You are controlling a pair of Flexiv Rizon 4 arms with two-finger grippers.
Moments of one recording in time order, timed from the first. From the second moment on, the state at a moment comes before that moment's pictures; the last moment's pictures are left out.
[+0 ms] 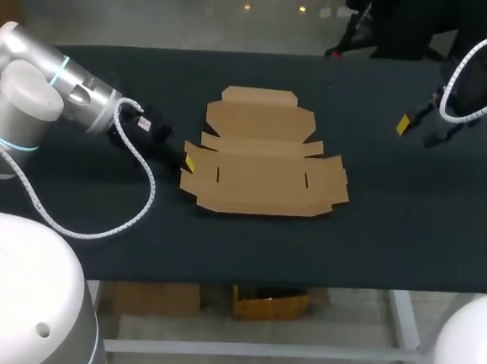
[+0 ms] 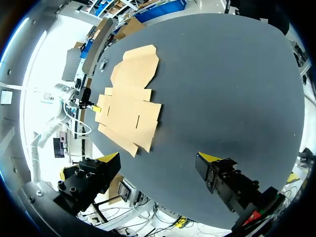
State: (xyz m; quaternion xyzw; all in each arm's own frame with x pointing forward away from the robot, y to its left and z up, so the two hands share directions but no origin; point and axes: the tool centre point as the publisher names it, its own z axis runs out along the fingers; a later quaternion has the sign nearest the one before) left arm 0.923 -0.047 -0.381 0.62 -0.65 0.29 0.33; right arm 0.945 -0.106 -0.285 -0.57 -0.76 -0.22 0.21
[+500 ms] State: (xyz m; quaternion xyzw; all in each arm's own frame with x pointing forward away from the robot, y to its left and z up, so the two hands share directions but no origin) left arm 0.938 -0.029 -0.379 0.63 -0.66 0.28 0.28; right arm 0.941 -0.102 -0.287 -0.58 -0.75 -0.21 0.21
